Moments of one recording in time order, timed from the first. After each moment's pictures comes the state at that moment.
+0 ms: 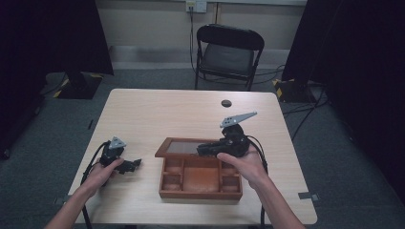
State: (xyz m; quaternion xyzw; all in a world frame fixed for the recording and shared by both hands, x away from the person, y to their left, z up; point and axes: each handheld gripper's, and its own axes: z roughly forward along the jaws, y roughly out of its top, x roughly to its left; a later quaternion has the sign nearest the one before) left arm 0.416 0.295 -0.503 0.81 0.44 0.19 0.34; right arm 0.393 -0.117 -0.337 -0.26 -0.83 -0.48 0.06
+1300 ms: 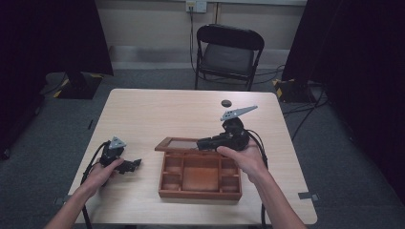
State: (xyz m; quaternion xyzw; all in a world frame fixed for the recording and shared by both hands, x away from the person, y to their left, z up) left arm 0.416 0.295 -0.503 0.81 0.44 0.19 0.34; right arm 0.405 -0.117 -0.328 -0.27 -0.83 -0.49 0.07
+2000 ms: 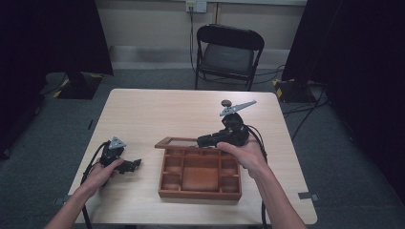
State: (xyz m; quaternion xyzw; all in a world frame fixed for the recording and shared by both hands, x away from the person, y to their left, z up) left arm 0.416 0.294 -0.503 0.81 0.44 0.19 0.34; right arm 0.415 -0.116 -0.322 -0.28 -0.83 -0.48 0.08
